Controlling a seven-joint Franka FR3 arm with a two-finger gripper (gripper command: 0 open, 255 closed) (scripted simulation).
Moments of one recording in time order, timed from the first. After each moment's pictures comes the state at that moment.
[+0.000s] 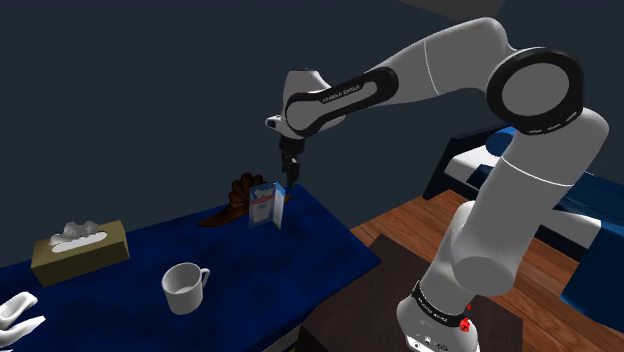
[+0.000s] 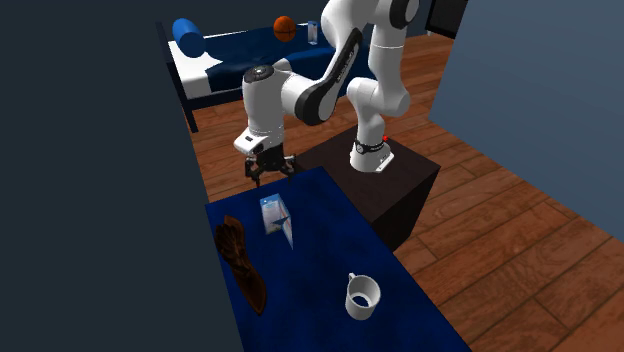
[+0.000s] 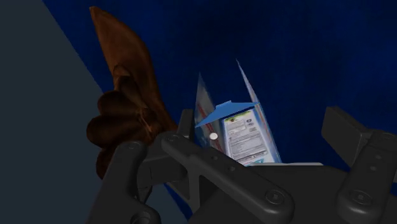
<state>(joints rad) 0.18 -0.02 -0.09 -2.19 0.02 2.19 -0.87</state>
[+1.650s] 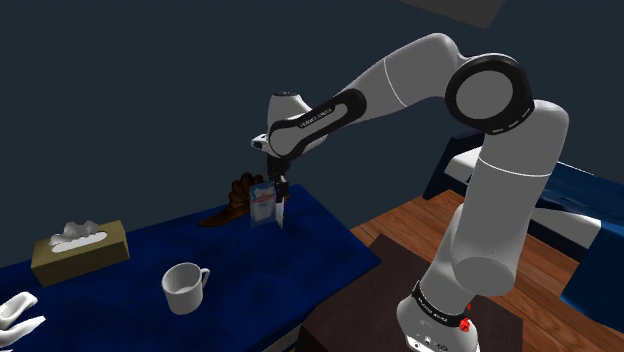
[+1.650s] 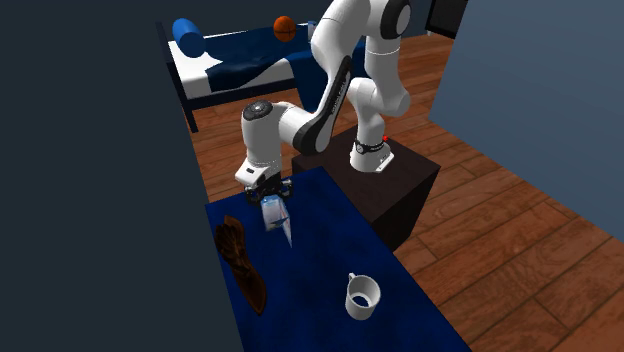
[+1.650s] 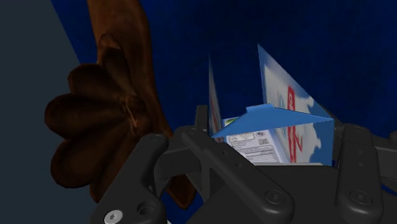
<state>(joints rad) 0.20 0.16 -0.07 -2.15 0.01 2.32 -0.99</state>
